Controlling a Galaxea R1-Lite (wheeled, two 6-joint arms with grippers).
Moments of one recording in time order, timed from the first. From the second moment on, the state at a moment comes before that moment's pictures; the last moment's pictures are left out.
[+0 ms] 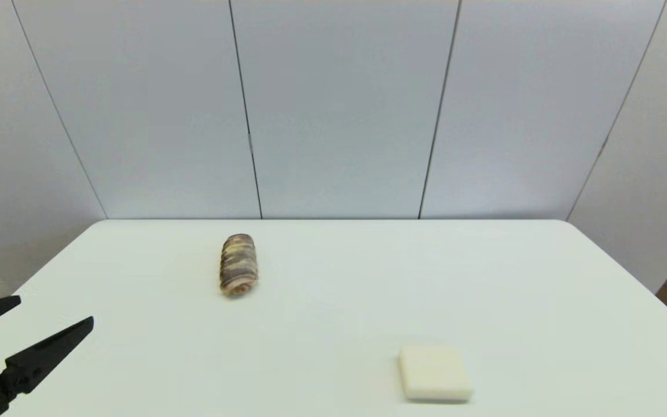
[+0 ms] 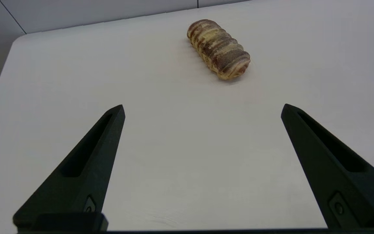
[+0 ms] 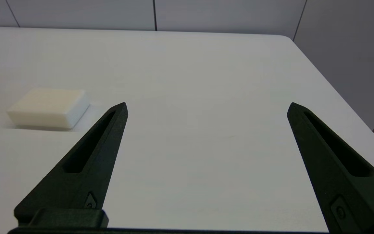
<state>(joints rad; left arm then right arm) 0.01 0.83 -0.39 -0.15 -0.22 0.11 0.00 0.00 0.00 0.00 0.02 -0.02</state>
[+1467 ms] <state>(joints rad) -0.06 1.74 -1.17 0.27 -0.23 0.04 0.00 0.00 0.00 0.00 0.02 -0.02</state>
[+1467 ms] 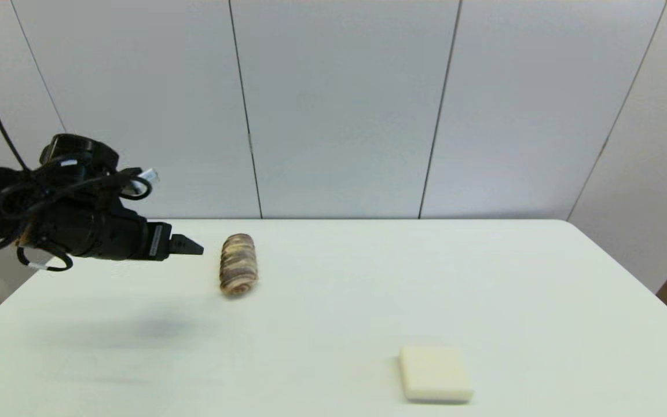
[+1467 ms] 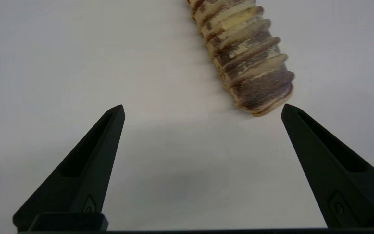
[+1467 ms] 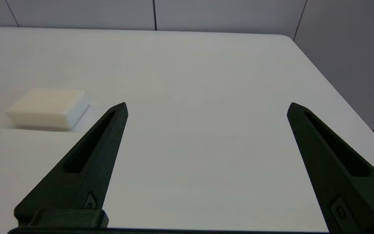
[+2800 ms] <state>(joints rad) -0.29 2.29 -1.96 0.85 -0.02 -0.26 0.00 0.00 0.00 0.00 0.02 -0.02</state>
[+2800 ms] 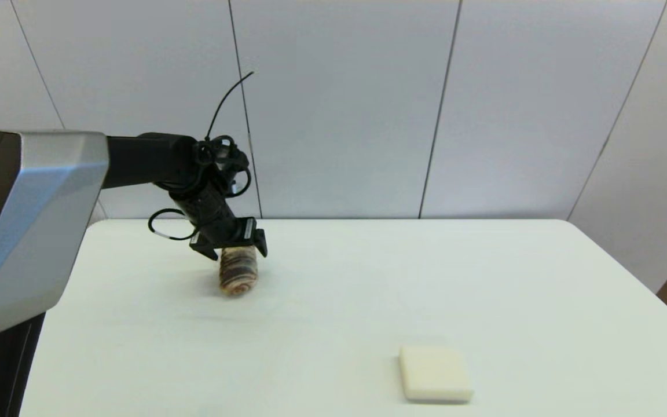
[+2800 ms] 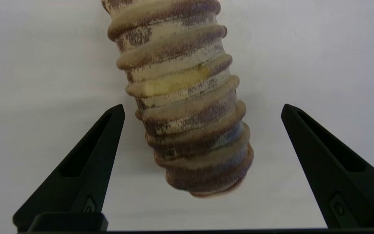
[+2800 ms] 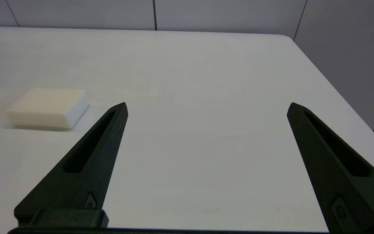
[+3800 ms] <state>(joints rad) -0.33 2.27 -1.96 0.84 0.00 -0.27 0.00 0.00 0.00 0.00 0.02 -0.02</state>
